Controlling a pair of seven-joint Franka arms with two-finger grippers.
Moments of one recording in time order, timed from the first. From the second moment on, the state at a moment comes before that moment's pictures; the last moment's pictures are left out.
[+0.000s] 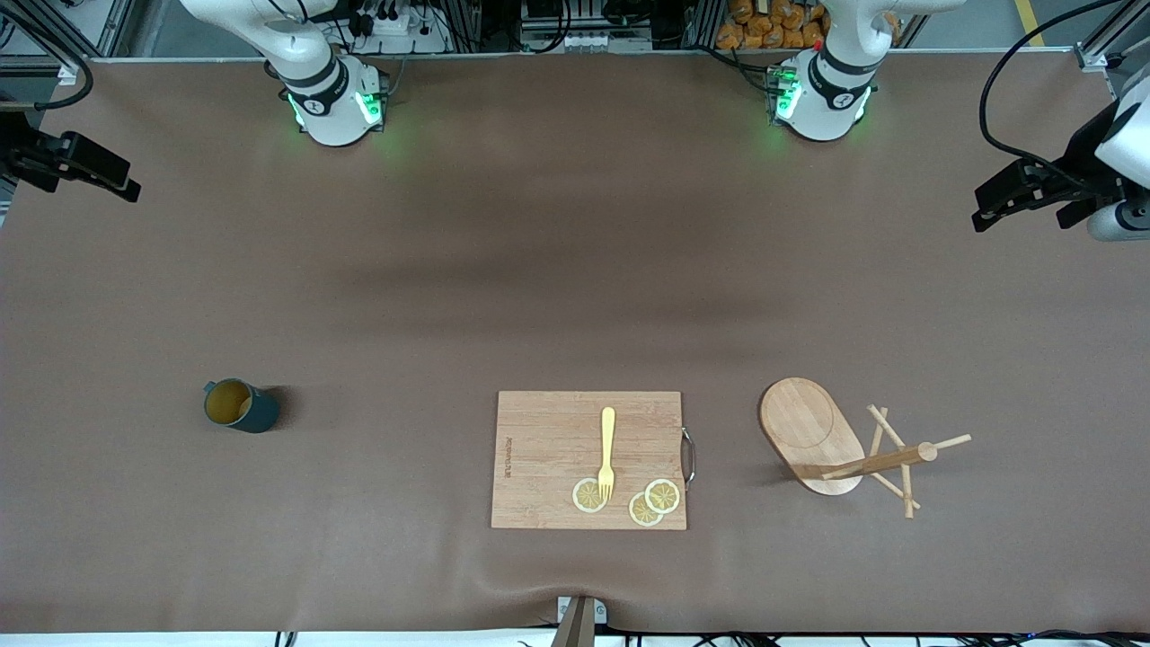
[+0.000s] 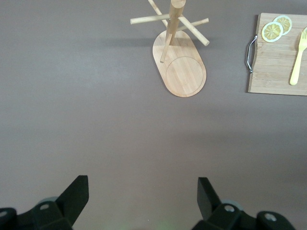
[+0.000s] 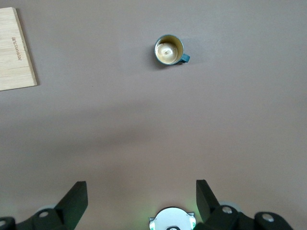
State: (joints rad) left arm -0.09 -0.01 0.02 -1.52 0.00 1.51 -0.12; right arm 0.11 0.00 -0.10 -1.41 0.01 1.30 0.15
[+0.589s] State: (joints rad) left arm -0.09 -0.01 0.02 -1.51 0.00 1.51 -0.12; right arm 0.11 0.00 -0.10 -1.41 0.02 1.27 0.15
